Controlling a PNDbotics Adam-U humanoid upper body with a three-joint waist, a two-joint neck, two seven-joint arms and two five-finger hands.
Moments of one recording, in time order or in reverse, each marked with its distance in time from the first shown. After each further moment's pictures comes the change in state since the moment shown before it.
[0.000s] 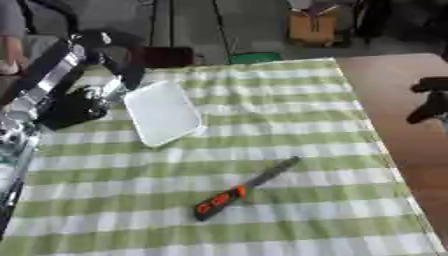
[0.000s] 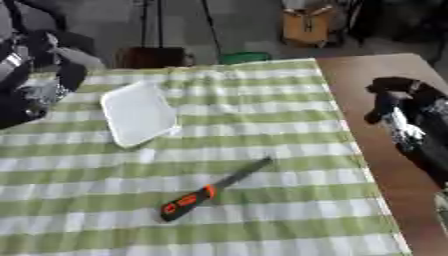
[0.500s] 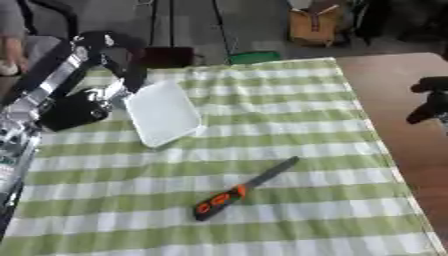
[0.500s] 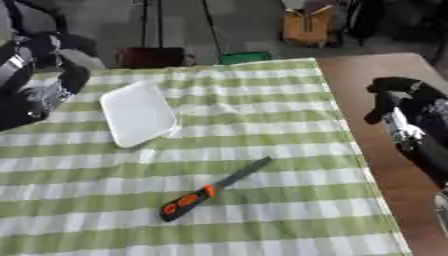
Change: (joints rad) left arm -0.005 0.001 -0.010 0.000 -0.012 -0.006 -0.020; right arm 0.000 0.000 0.000 0.000 0.000 0.000 0.000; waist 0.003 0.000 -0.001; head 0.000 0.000
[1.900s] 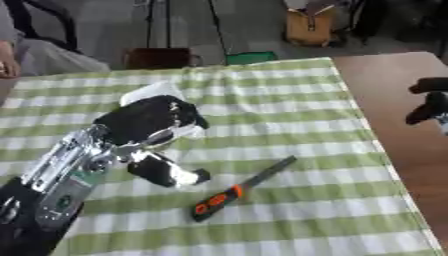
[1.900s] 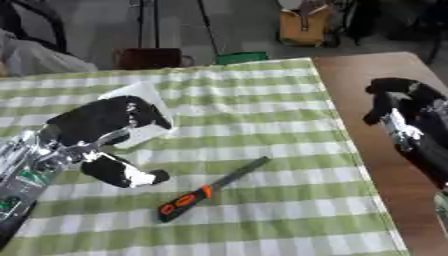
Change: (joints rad) left arm -0.100 -0.050 -0.315 0.188 -0.621 -0.143 -0.175; right arm 0.000 0.000 0.006 0.000 0.000 0.002 0.009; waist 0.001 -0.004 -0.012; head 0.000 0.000
